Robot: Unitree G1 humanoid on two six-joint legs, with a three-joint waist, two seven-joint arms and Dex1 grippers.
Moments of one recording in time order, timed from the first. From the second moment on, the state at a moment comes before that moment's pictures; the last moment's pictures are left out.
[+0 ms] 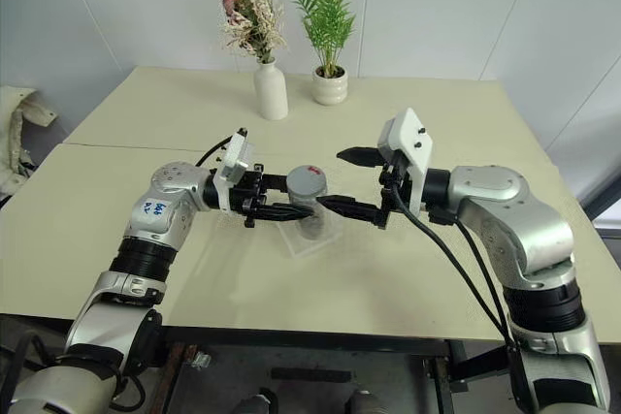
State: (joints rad) left arm -0.94 0.40 -0.06 0.49 -0.35 0.18 -1.38; right arm -0.73 -0.66 -0.01 -0.33 0.59 0.74 0.92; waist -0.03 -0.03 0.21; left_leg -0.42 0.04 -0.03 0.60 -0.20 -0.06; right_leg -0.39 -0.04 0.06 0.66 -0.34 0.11
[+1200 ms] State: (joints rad) left arm -0.96 0.39 -0.06 0.48 -0.35 0.16 -1.39; right arm -0.90 -0.49 0.14 -0.09 0.52 0.61 1.00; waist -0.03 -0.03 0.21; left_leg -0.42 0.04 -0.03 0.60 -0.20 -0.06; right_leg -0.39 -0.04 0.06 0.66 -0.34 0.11
